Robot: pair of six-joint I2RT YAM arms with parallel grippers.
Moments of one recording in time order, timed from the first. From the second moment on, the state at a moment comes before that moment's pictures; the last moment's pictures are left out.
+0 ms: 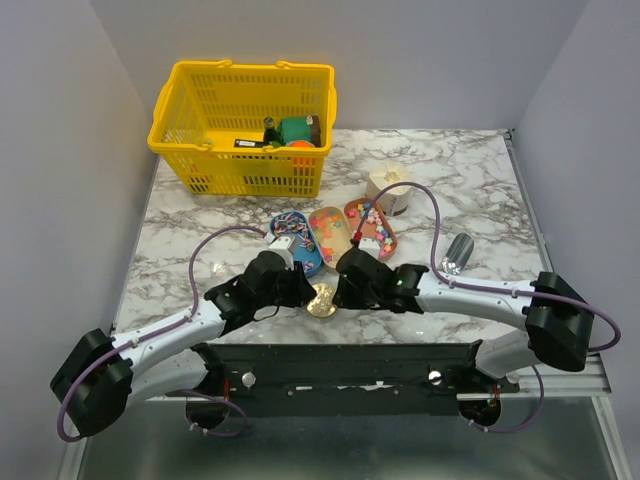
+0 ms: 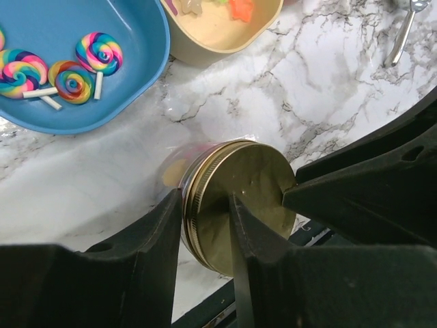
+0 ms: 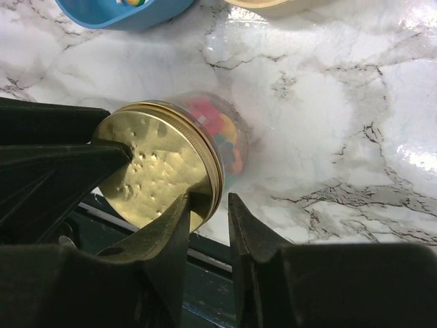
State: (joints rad) left arm -0.79 1.01 0.43 -0.04 0.04 -0.65; right arm 1.06 1.43 0.86 -0.36 0.21 0.97
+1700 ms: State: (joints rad) left arm -0.84 1.10 0.46 0.01 -0.14 -0.67; right arm 1.07 1.50 0.86 -0.26 0.34 1.07
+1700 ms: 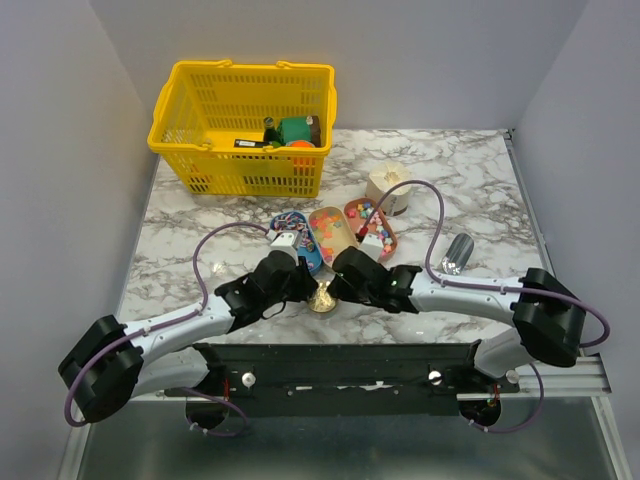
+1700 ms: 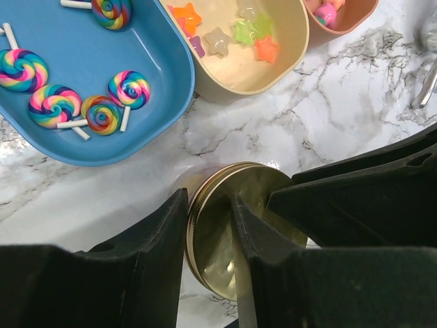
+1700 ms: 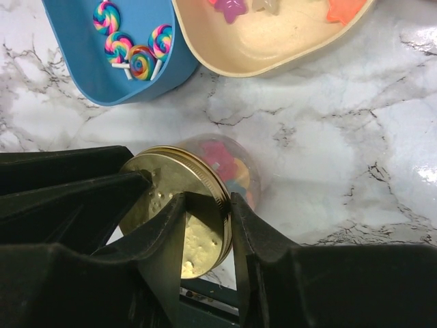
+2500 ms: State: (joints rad) left arm -0.85 0.84 0.39 -0.08 -0.17 -0.66; right arm 1.07 1.33 0.78 -0.41 0.34 0.94
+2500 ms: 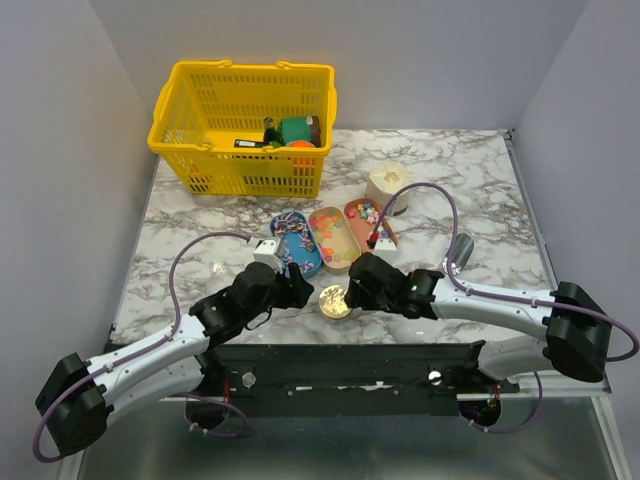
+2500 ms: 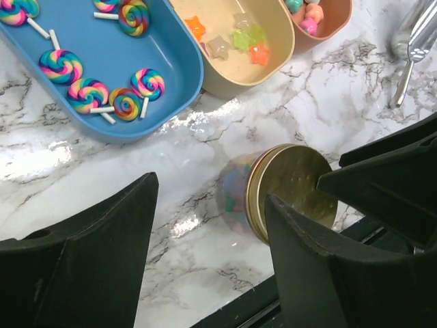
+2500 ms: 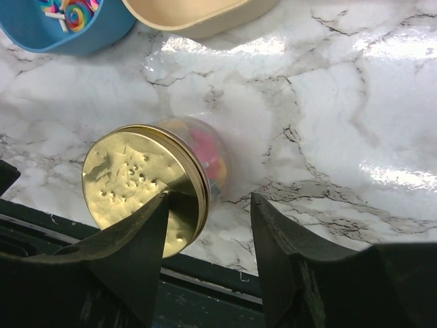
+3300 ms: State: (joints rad) left arm -1.10 1.06 0.23 0.28 -0.11 -0.55; right arm 0.99 1.18 0.73 -0.55 0.41 0.97
